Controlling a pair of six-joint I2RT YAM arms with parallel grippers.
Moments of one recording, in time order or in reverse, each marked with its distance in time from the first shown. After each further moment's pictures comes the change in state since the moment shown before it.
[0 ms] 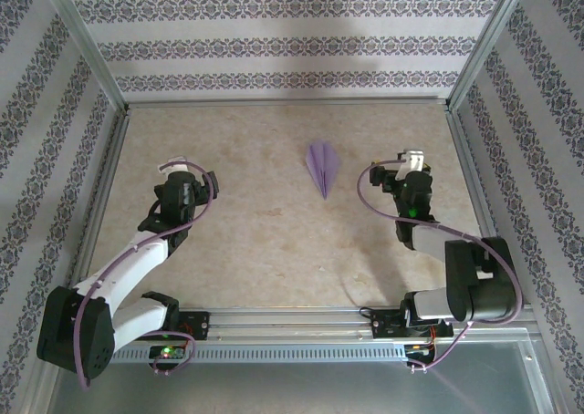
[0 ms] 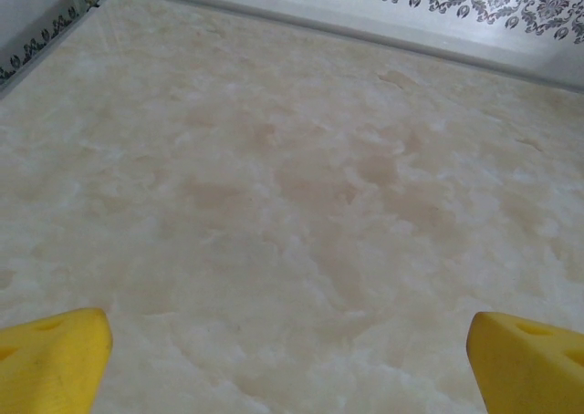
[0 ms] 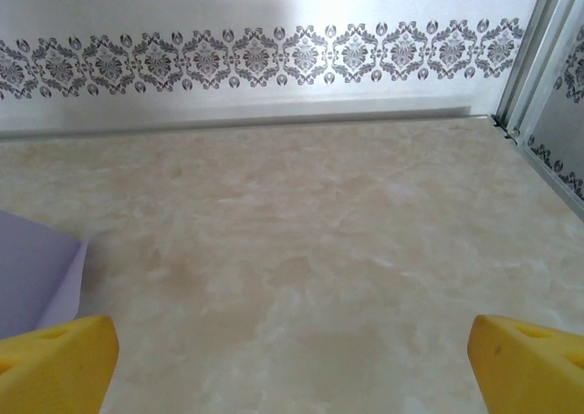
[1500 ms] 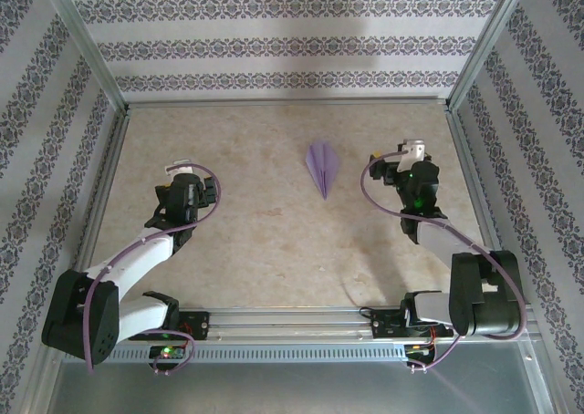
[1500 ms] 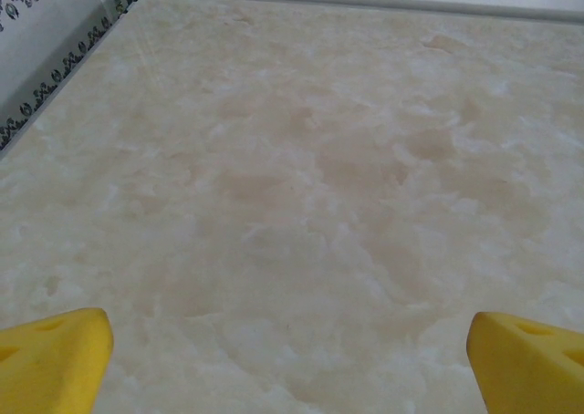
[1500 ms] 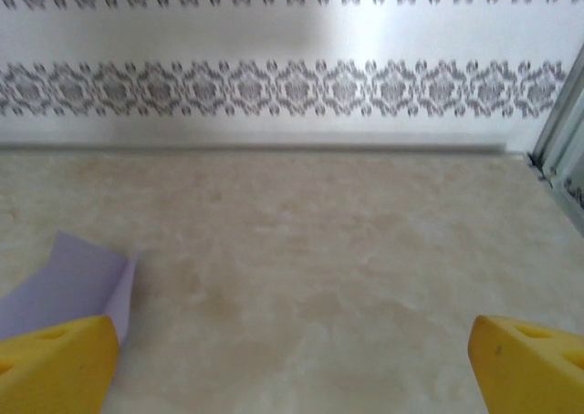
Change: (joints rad) left arm 0.000 0.089 -0.027 0.071 -0.072 0.101; right arm -0.020 -0.101 0.076 -0.196 -0.106 -0.035
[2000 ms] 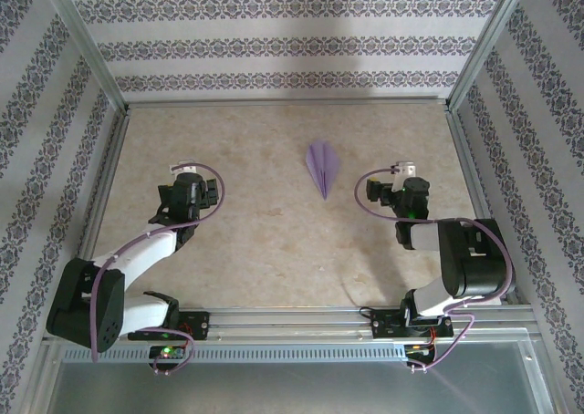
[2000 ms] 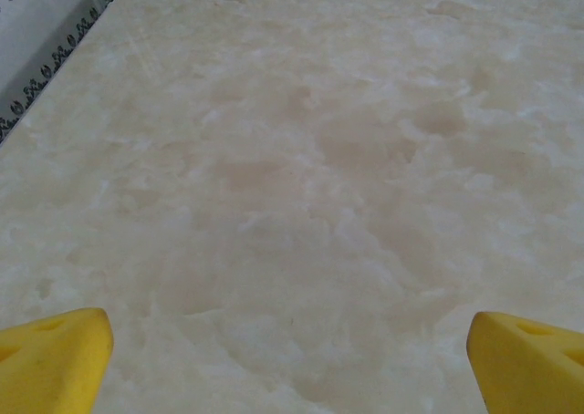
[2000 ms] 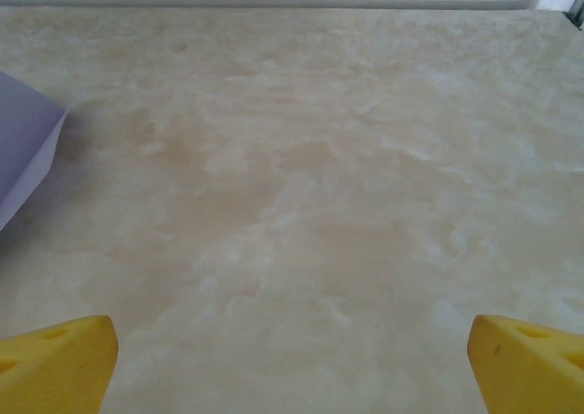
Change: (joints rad) left arm 0.006 0.069 0.002 0.037 0.011 0.053; right arm -0.034 0.220 -0.124 0.196 -0.015 -0.016
